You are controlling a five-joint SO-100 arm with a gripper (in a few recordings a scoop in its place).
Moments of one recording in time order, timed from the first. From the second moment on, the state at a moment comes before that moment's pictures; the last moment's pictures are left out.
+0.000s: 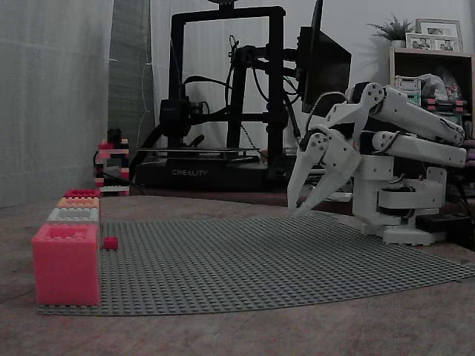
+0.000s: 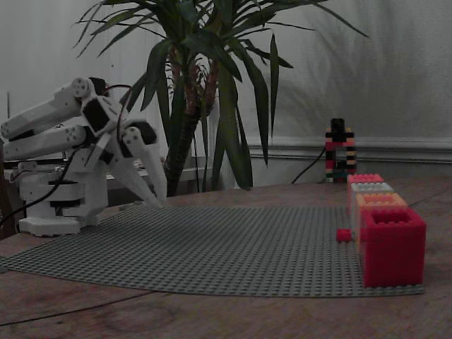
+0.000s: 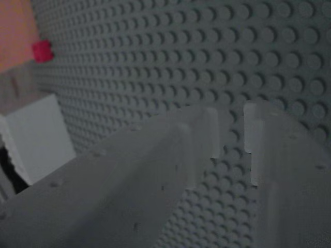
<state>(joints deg) -1.2 183.9 164.6 79.4 -3.6</state>
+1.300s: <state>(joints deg) -1.2 126.6 133.2 40.4 -58.6</state>
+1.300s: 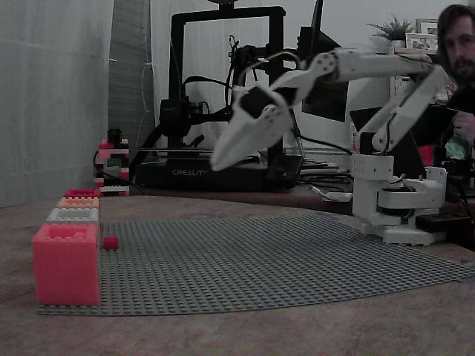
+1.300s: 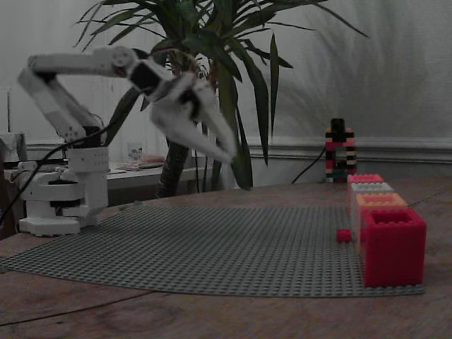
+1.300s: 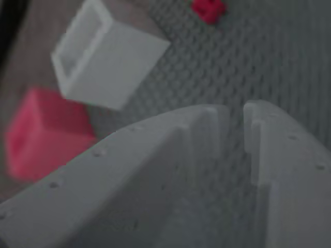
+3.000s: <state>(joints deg) 0.7 67.9 120.1 -15.5 -88.2</state>
